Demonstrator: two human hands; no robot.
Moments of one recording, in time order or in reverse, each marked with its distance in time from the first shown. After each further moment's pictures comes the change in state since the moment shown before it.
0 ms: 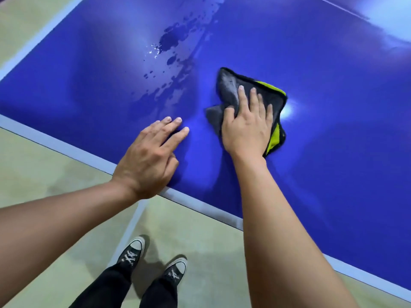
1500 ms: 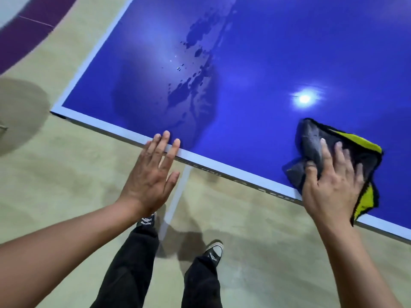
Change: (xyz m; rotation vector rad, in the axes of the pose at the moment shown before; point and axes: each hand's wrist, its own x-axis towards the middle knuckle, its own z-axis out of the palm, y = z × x) left_hand -0.123 -0.034 -0.013 0.174 -0.156 -0.072; right_hand -0.176 0.125 -0.043 -0.011 0.091 0.157
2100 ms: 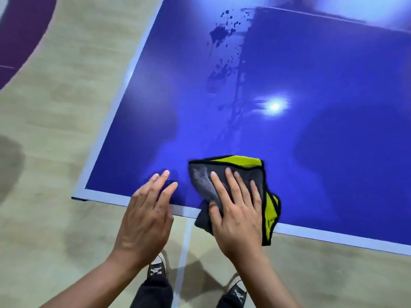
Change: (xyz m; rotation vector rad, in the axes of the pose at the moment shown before) left_hand 0.041 -0.134 -0.039 -0.159 0.136 0.118; right_hand -0.044 -0.282 0.075 0.043 -0.045 -0.269
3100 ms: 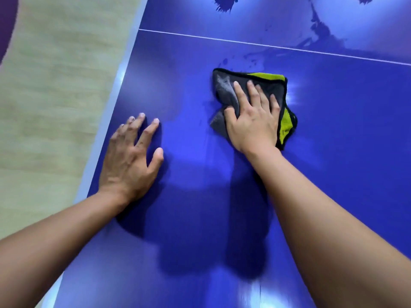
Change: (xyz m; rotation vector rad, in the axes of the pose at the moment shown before) left_hand 0.415 -0.141 0.014 0.056 -0.012 -0.143; right_hand 0.505 0.074 0.039 -0.074 -0.013 0.200
